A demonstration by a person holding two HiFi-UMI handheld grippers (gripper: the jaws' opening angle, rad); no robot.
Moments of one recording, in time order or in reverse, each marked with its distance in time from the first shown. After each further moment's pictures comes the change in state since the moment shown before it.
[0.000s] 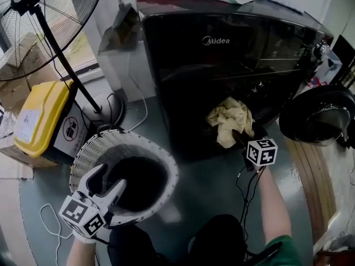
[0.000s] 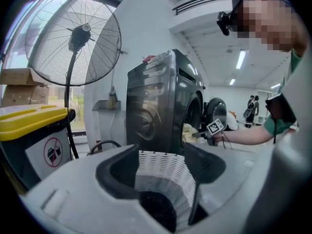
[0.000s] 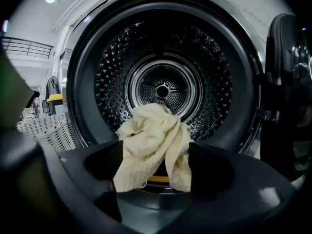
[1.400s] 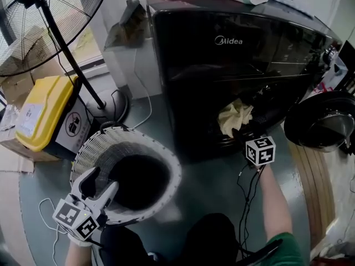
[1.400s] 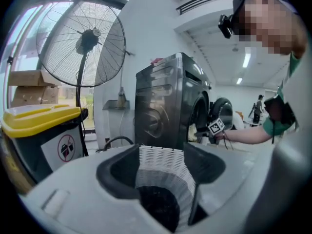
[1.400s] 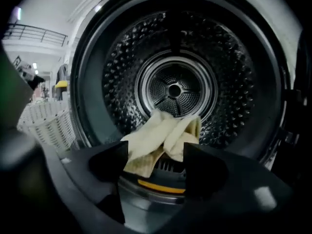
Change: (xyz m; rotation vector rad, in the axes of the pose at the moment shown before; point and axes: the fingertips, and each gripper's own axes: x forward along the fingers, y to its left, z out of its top) left arm -0.027 0.019 -0.006 -0.027 0.004 0.081; right arm 0.028 0.018 0.009 -0.162 0.031 0.050
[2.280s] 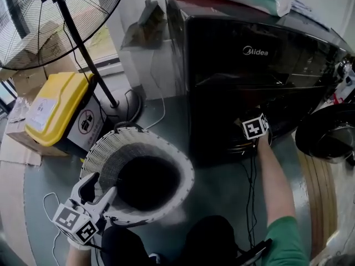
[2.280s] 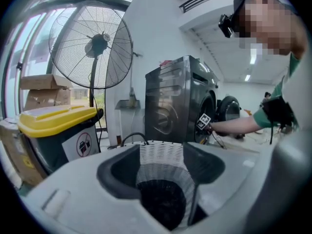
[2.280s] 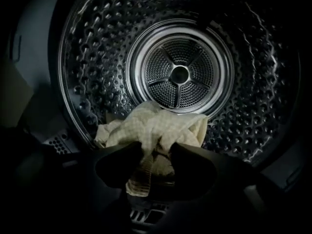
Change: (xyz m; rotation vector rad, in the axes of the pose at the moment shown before) left arm -0.038 0.026 -0.010 -0.013 0.019 0.097; right arm 0.114 -0.034 0.018 -0.241 0.284 -0.171
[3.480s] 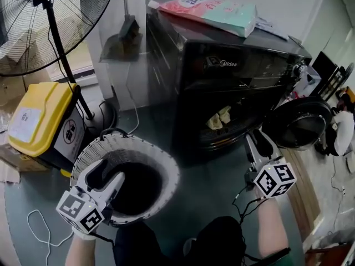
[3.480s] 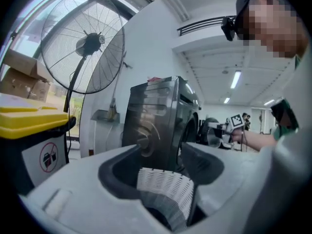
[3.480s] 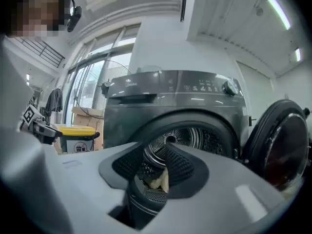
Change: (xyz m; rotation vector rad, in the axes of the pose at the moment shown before) left arm 0.017 -0.025 0.057 -0.049 -0.206 -0.267; right arm -0.369 0.043 0.074 0.405 -0.629 0.015
